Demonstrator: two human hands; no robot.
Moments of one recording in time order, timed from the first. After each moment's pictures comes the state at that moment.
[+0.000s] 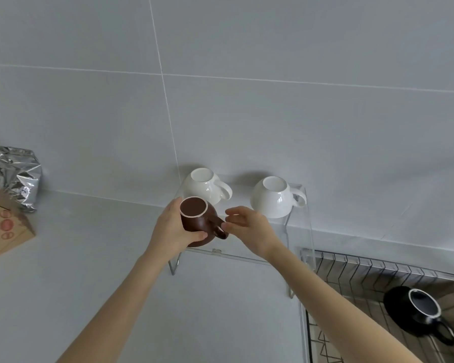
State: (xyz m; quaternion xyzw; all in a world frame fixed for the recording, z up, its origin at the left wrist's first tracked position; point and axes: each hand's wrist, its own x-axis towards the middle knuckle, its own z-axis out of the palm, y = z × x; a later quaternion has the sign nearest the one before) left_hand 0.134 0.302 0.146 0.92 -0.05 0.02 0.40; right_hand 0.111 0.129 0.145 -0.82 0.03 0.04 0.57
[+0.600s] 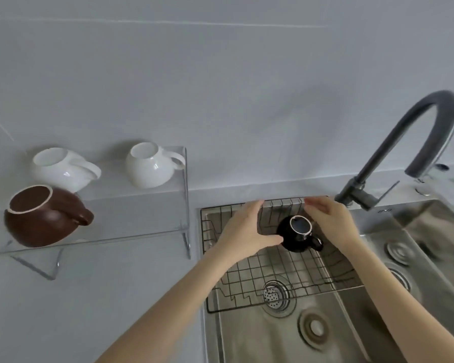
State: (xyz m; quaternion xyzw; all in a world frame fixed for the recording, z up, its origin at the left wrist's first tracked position) left_hand 0.015 0.011 0.111 0.83 -0.36 -0.20 0.37; right_hand -0.067 -0.167 0.110 -0.82 0.32 -0.15 0.45
